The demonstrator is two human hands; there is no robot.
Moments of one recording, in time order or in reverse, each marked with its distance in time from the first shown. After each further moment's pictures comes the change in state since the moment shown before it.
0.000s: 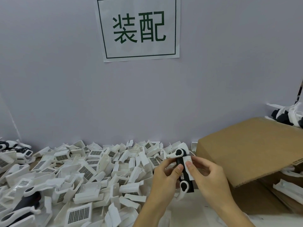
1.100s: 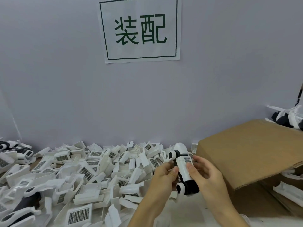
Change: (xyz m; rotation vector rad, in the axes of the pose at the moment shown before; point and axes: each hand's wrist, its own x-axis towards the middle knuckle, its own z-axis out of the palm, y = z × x) left_hand 0.006 0.002 -0.009 0.078 -0.066 -0.119; right_hand -0.005 -0.008 0.005 0.098 0.022 0.161
